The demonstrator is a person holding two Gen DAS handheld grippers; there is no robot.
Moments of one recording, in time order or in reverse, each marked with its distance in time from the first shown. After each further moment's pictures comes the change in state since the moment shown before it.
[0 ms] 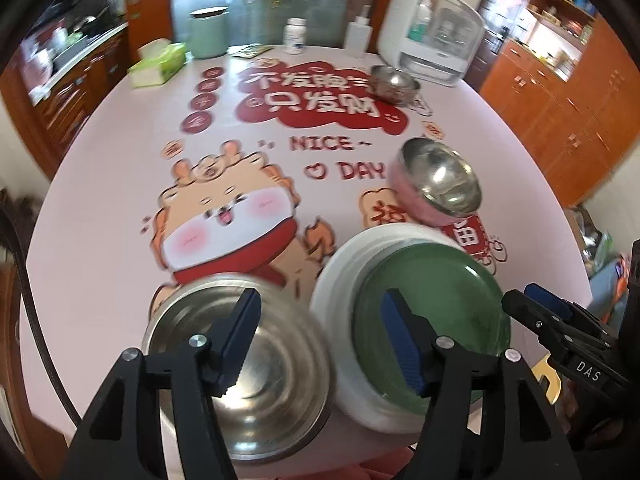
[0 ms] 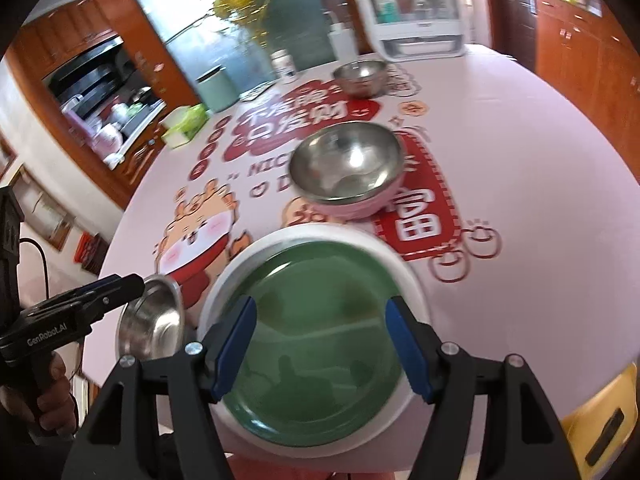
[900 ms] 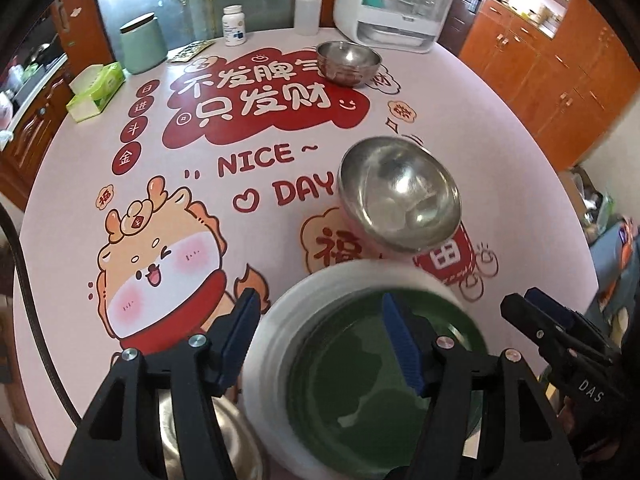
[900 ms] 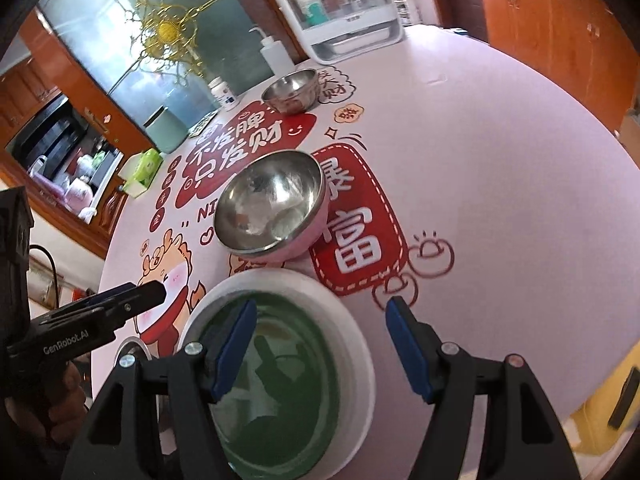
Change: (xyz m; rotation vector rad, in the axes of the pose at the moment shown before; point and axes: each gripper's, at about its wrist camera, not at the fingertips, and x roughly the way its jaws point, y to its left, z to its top) left arm 0.060 -0.073 0.063 0.097 0.096 0.012; right arm 0.015 -0.060 0.036 0.154 -0.001 -0.001
